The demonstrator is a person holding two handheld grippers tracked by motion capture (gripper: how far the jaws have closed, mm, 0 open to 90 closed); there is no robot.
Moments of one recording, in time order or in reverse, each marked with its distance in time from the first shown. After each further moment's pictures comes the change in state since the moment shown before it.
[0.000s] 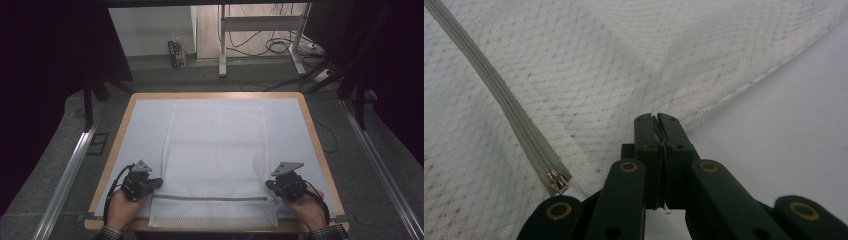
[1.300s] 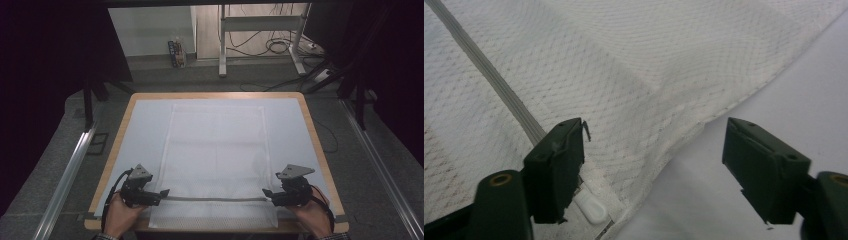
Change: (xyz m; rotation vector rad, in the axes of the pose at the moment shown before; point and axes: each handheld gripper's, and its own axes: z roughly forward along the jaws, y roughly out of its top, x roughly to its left) left arm -0.016 -0.011 -0.010 -0.086 0.005 0.024; right arm 0.003 -0.010 -0.017 -0.135 -0.015 0.007
